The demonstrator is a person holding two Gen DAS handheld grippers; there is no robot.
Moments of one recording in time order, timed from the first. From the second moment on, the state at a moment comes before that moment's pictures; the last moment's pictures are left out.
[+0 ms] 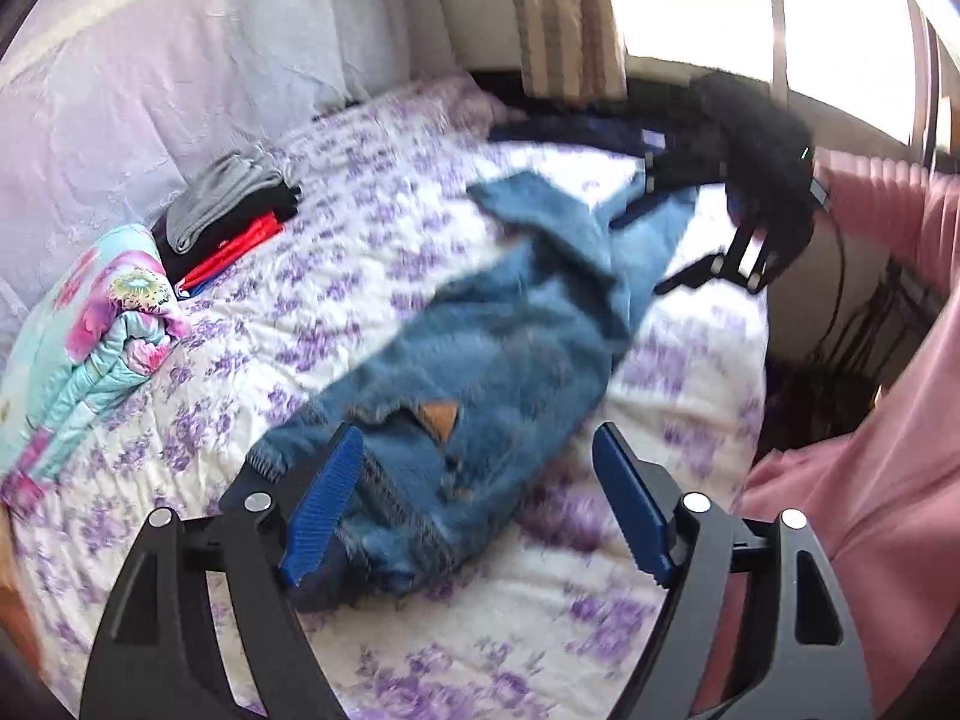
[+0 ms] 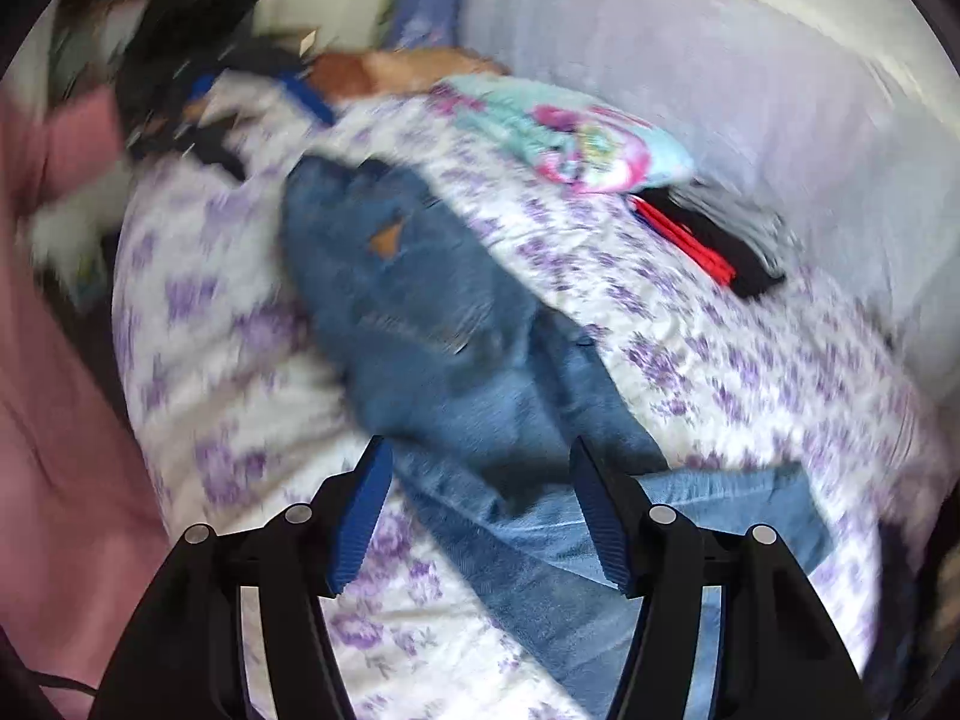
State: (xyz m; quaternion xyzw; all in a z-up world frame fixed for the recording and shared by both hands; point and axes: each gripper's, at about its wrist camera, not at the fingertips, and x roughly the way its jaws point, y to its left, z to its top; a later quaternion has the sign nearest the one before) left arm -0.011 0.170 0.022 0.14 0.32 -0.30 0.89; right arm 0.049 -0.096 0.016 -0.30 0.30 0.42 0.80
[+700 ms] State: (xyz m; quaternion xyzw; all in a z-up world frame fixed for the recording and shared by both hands) left arm 0.073 0.173 -0.043 0.03 0.40 -0.21 0.89; right arm 0.164 -0.047 -0.046 -0.01 0.44 0.38 0.81
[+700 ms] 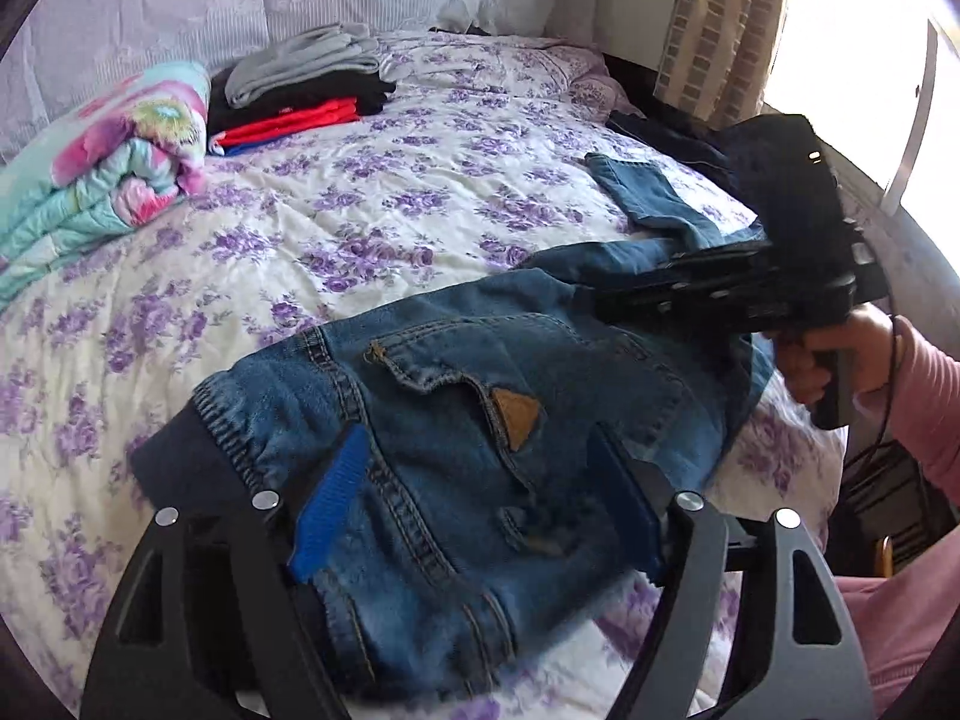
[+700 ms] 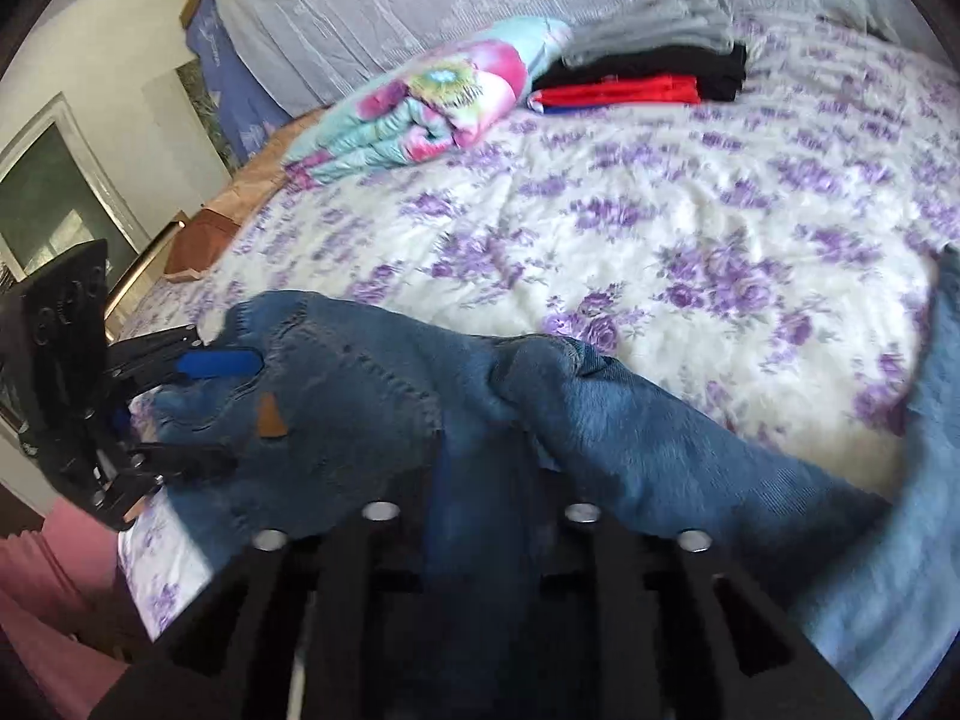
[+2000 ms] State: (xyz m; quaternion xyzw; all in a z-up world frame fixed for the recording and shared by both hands) left arm 0.104 -0.003 -0.070 -0.08 0.43 -0.20 0.88; right arm 0.269 -0.199 0.013 0.04 0.44 0.02 0.90
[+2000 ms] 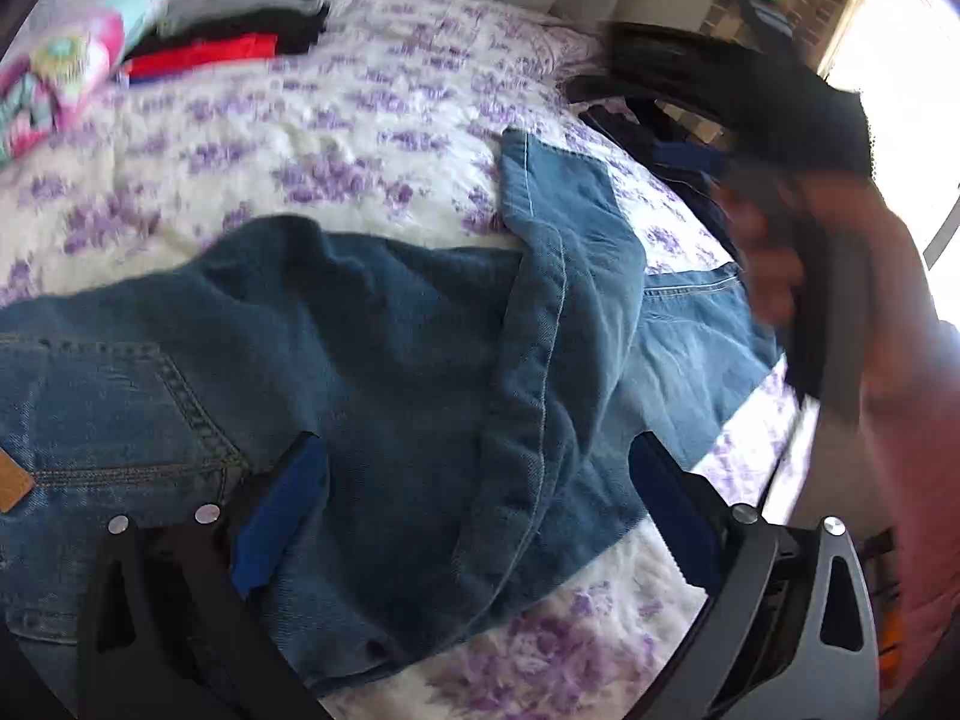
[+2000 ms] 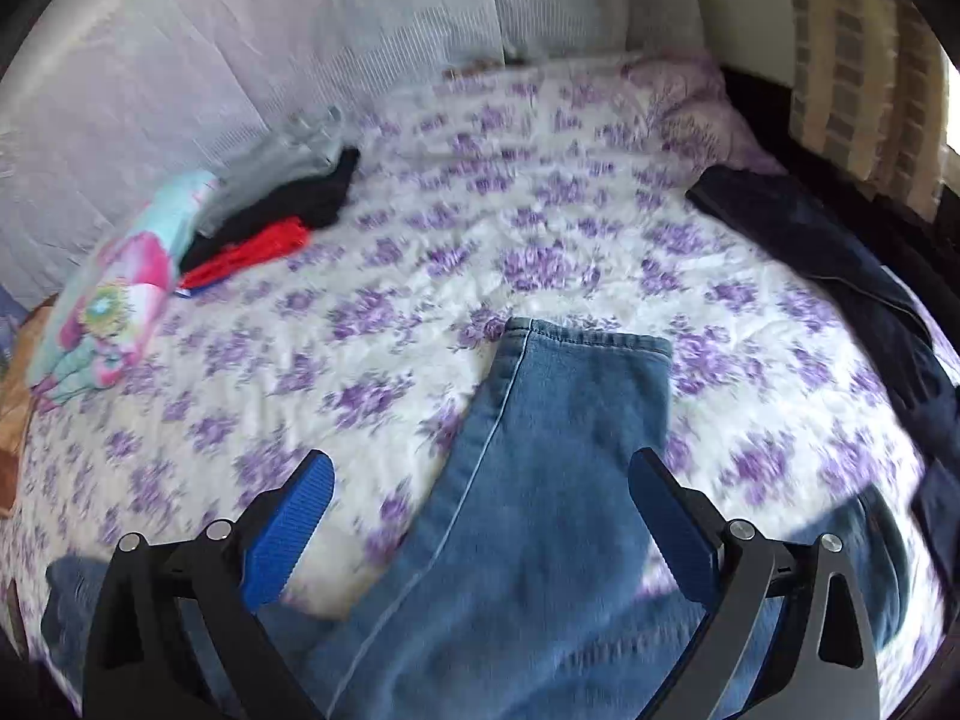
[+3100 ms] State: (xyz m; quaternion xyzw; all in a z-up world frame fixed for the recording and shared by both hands) left arm 0.096 -0.018 -0.085 -0.02 0.40 -0.19 0.89; right arm 0.112 -0.447 -0.040 0.40 0.28 0.11 0.86
